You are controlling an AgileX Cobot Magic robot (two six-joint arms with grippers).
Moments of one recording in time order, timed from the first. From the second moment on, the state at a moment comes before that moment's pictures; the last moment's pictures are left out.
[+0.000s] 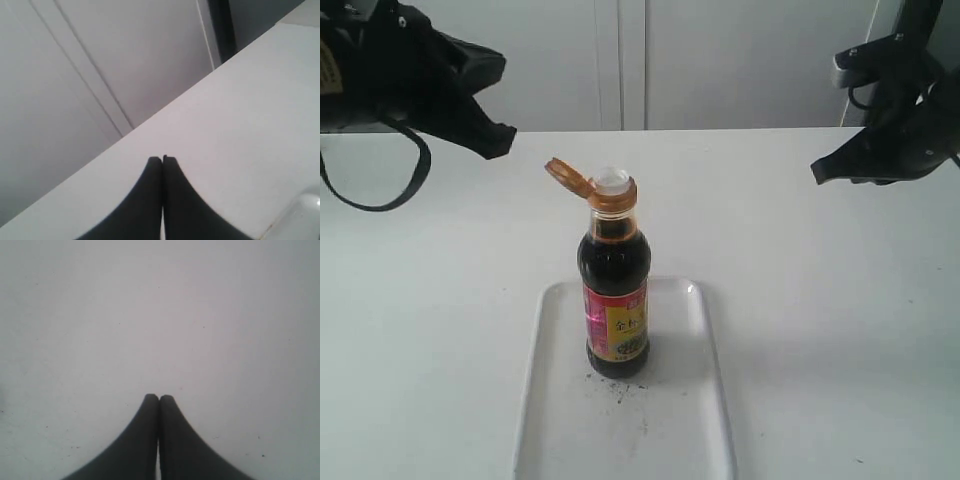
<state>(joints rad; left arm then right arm) -0.57 1.22 -0.92 0.42 0.04 -0.09 0.08 1.64 -1.17 0.11 0.52 -0.35</state>
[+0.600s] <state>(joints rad) -0.17 1.21 -1.04 0.39 0.68 -0.11 0.10 1.62 -1.17 0.05 0.65 -0.35</state>
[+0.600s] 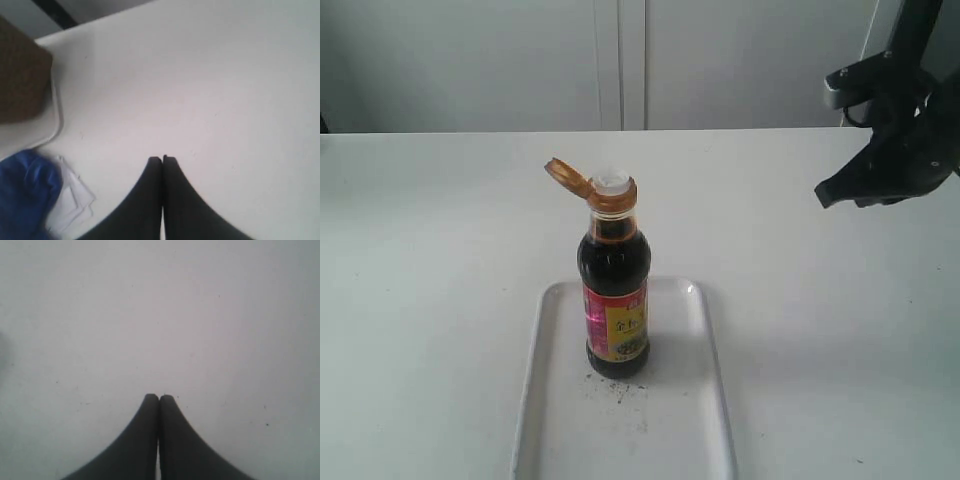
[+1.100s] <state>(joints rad) -0.01 1.21 -1.13 0.11 1.26 0.15 0.10 1.50 -1.17 -0.08 0.92 -0.19</state>
